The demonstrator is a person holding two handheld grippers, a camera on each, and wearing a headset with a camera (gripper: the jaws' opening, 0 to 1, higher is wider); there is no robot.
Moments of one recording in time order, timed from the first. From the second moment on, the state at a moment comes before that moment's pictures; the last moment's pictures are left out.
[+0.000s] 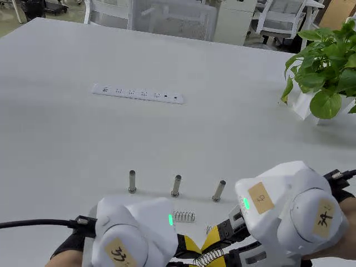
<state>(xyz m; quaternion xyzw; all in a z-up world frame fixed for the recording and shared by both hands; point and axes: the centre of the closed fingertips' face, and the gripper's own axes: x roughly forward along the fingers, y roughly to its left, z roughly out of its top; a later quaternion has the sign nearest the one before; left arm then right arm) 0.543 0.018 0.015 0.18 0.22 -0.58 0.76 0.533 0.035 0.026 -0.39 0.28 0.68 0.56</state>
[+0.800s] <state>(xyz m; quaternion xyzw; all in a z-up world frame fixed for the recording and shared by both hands) 0.573 0.073 0.017 0.08 0.24 -0.46 0.85 0.537 0.038 0.030 -0.40 0.28 0.68 0.54</state>
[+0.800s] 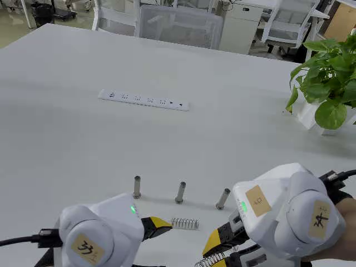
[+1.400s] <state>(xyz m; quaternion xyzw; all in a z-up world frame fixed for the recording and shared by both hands) 0.590 0.122 0.024 0.04 0.23 -0.36 0.90 0.558 0.047 0.031 -0.42 0.28 0.68 0.53</state>
